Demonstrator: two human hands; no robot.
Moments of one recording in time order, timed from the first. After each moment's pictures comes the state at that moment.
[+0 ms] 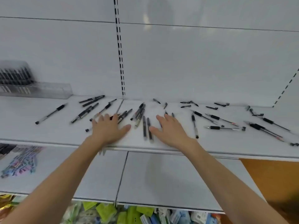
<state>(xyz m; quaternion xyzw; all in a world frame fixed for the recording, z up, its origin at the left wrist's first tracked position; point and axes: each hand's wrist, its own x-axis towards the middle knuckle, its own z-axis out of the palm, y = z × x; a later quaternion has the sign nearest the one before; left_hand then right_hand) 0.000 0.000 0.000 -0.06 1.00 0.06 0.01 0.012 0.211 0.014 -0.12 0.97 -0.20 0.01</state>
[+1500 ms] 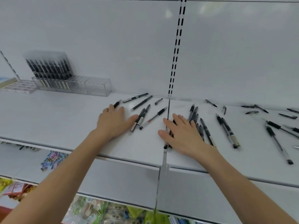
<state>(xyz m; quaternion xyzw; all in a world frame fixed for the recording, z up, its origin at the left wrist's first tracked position) -0.048 -0.155 0.002 -0.09 0.99 0.09 -0.04 -0.029 0.065 0.002 -0.17 0.98 -0.10 0.06</state>
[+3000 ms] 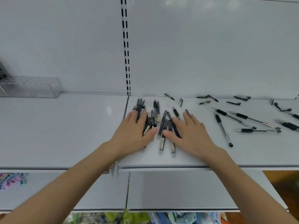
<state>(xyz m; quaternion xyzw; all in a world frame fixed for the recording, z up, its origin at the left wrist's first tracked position) -0.031 0.001 -0.006 0.15 0.97 0.18 0.04 -0.011 0.188 0.006 -0.04 0.99 -0.11 0.05</state>
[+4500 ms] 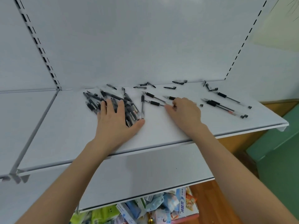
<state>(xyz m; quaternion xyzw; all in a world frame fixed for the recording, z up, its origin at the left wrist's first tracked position) -0.009 0.159 -0.005 0.11 0.97 0.21 -0.04 -0.012 0.360 0.004 0.13 0.97 -0.13 -0.12</state>
